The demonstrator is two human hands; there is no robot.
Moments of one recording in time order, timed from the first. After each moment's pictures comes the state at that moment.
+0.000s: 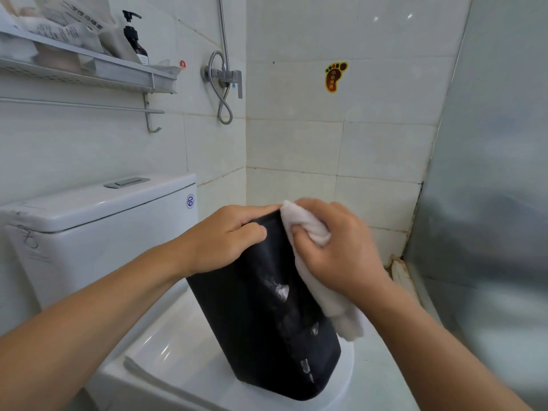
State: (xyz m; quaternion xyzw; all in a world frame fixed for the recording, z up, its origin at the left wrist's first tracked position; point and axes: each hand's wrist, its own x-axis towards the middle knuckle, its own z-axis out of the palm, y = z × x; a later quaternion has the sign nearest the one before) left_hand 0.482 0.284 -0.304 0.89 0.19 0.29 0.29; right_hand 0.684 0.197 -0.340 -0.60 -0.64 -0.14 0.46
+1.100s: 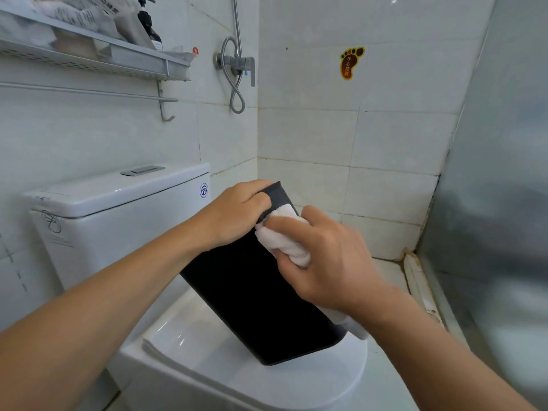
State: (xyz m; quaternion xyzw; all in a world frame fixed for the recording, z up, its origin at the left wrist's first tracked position) left_hand 0.490 0.304 -0.298 0.86 0.31 0.33 0.26; right_hand 0.645 0.189 -0.346 -0.55 -0.73 -0.21 0.35
